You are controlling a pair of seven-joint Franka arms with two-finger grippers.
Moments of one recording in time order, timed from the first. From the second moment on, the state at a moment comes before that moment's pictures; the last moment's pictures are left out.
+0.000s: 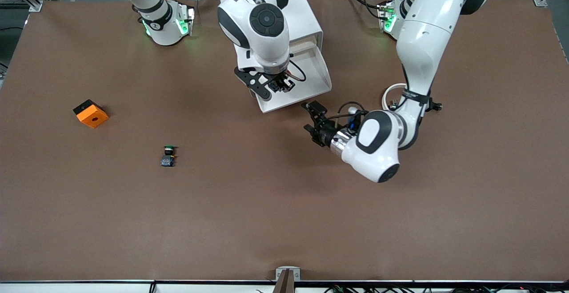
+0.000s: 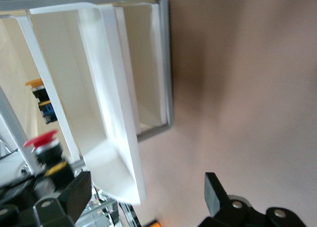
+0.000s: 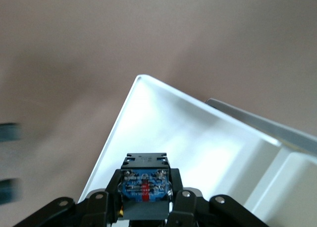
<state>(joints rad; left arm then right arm) -0.44 0.84 0.07 -1.28 -0.96 1.51 -2.18 0.85 0.40 0.00 -1.58 0.12 1.89 1.58</state>
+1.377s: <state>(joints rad) -0.44 0.71 0.34 -1.19 -0.53 1.58 -1.15 0.87 0.48 -0.01 -1.55 0.12 1.88 1.76</state>
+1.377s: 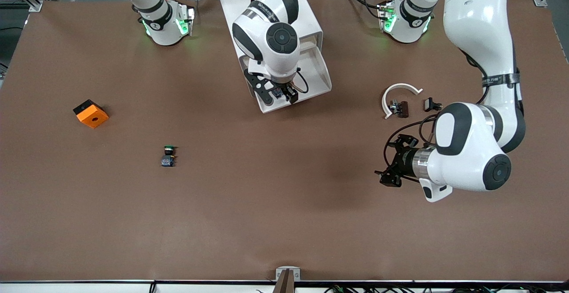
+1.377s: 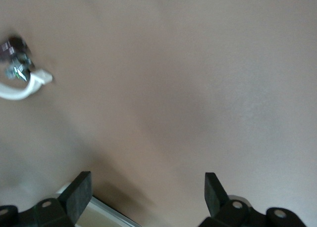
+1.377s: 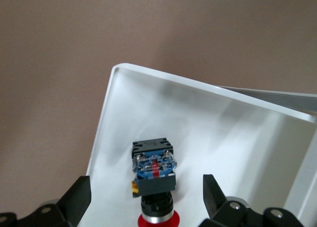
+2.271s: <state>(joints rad) -0.55 0.58 0.29 -1.36 -0.36 1.75 -0.68 0.69 0.33 -0.03 -1.37 0.12 1.50 1.41</state>
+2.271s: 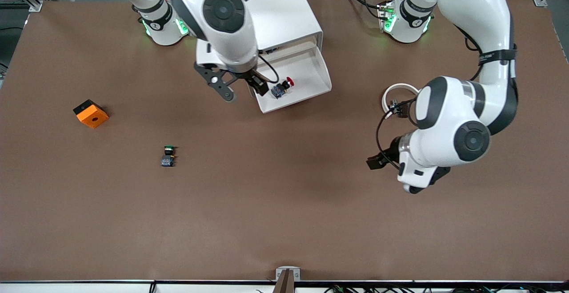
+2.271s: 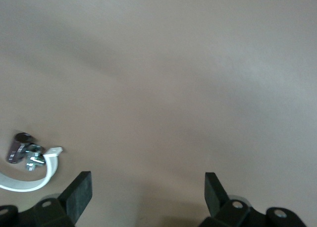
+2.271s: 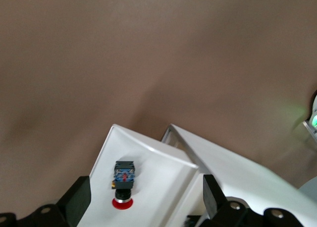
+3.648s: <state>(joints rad) -0.76 0.49 0.00 -1.79 -0.31 2.12 -0.71 0.10 0.05 -0.04 -1.57 0.09 1.43 0.18</state>
